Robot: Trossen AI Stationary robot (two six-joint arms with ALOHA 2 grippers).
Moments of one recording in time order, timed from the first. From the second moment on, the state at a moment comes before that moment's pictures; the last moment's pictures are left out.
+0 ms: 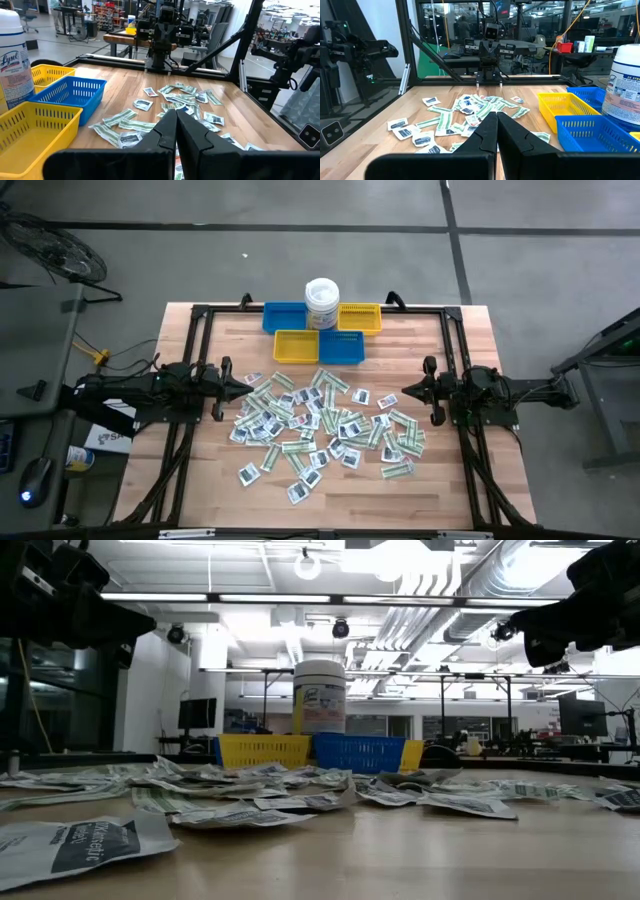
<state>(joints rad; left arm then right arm) -0.02 0.01 0.04 -0.05 -0.01 -0.14 0.02 0.01 0.01 0.03 -0.01 0.03</state>
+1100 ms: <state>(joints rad) -0.02 0.01 0.04 -0.05 -0.01 -0.14 0.02 0.38 0.44 -0.28 0.19 0.28</state>
